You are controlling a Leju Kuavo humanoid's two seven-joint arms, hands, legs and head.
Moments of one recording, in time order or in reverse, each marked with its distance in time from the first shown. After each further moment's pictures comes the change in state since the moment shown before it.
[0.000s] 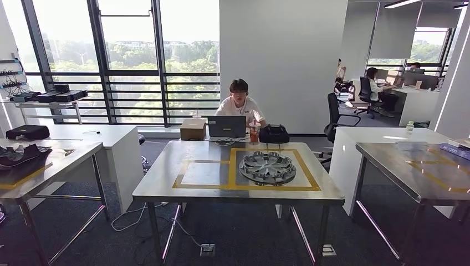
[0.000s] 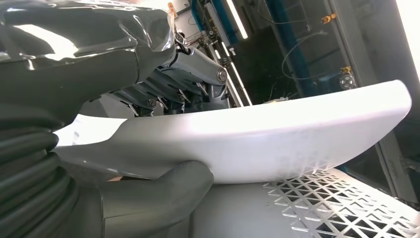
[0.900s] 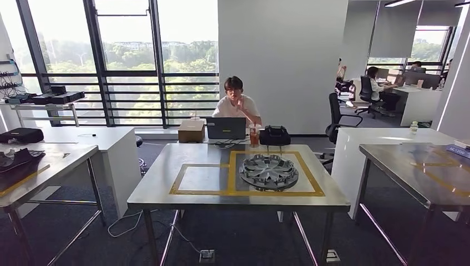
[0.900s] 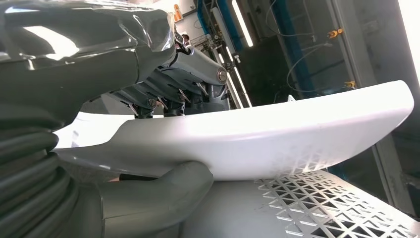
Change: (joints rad) left arm 0.038 -0.019 -0.007 -0.024 0.017 0.027 0.033; right arm 0.004 -0.014 0.146 0.000 -0.111 0.022 0.016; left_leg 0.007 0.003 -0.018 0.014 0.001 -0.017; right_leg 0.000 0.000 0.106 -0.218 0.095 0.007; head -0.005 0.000
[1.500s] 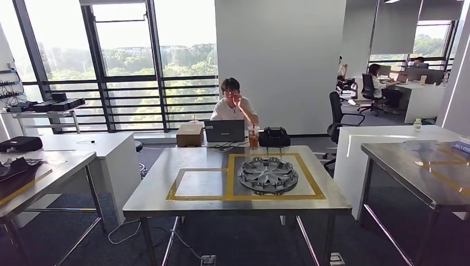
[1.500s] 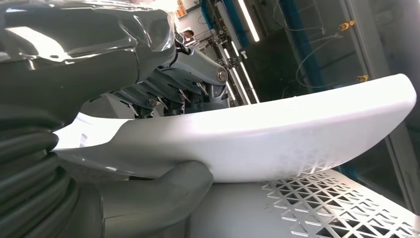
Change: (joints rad) left arm -0.028 0.006 0.004 0.027 -0.009 -0.024 -0.022; right arm -0.002 0.000 0.053 0.000 -0.041 -0.004 -0.090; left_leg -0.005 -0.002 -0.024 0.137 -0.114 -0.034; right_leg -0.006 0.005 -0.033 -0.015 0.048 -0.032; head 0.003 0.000
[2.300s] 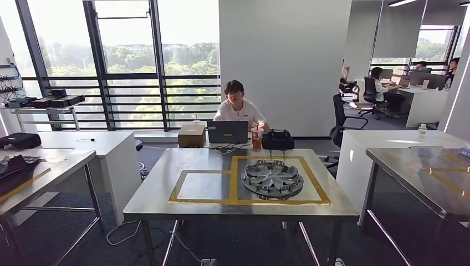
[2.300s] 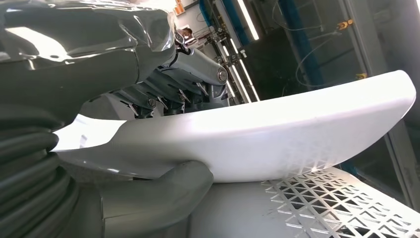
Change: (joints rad) left arm -0.041 0.009 -0.032 0.009 0.010 0.015 0.008; right arm -0.002 0.014 0.035 0.000 -0.049 -0.008 0.008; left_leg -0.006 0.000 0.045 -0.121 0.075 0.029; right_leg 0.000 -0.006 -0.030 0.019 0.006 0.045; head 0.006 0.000
